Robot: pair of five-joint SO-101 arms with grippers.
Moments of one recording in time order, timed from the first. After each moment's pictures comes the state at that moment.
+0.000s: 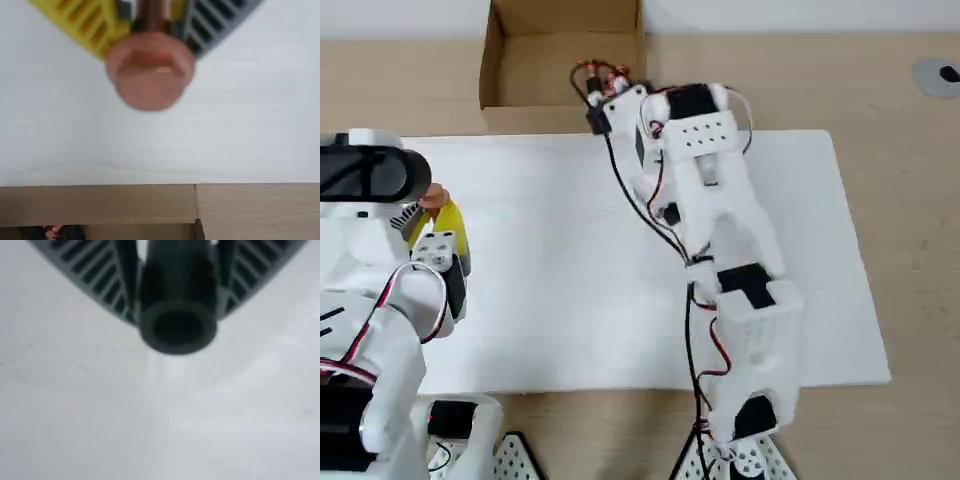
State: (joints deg) left arm -1.8 -64.7 17.8 81.9 -9.6; right arm -18.7 28.5 -31.4 101.4 9.9
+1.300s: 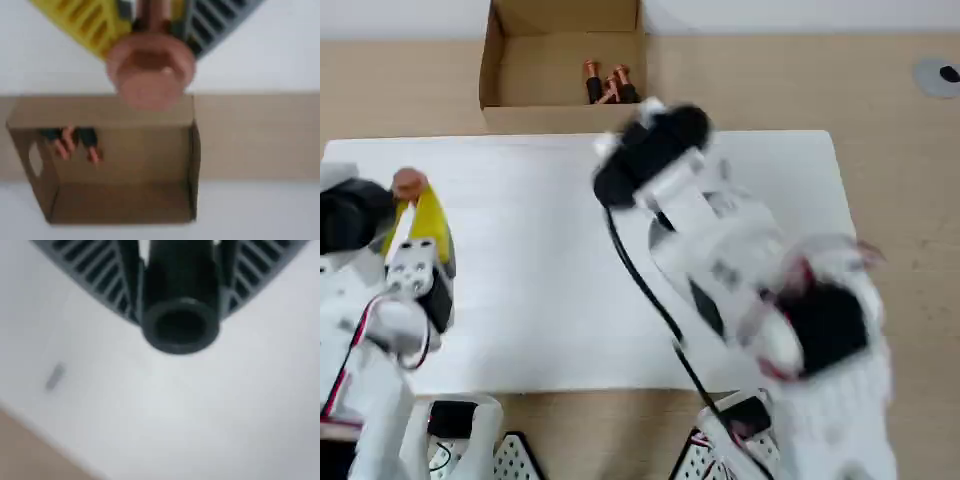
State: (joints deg) left arm -1.8 -69.5 16.2 73.9 -10.1; right arm -27.9 -47.8 8.7 89.9 9.4
